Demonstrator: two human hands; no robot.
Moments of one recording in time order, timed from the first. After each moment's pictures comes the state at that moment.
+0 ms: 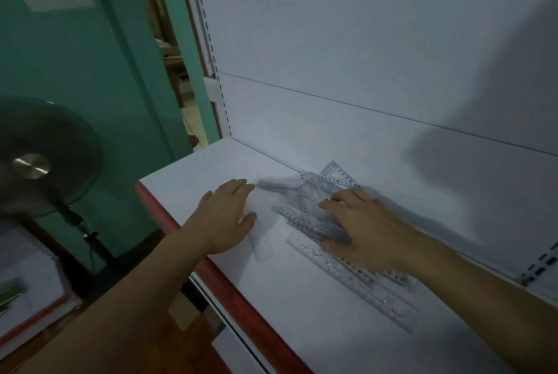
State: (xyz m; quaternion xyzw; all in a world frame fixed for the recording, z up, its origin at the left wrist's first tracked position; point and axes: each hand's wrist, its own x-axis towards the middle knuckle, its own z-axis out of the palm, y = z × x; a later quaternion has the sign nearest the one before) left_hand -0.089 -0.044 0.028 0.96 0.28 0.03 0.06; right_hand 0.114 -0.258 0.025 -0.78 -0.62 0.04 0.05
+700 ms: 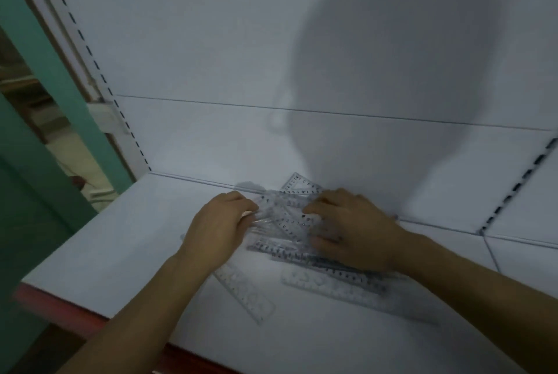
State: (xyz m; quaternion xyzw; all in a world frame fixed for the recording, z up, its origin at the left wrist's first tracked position) left_hand 0.009 0.024 -0.005 0.96 -0.01 0.23 0.15; right_hand 0.108 -0.239 0.017 -0.87 -0.49 -0.03 0.10
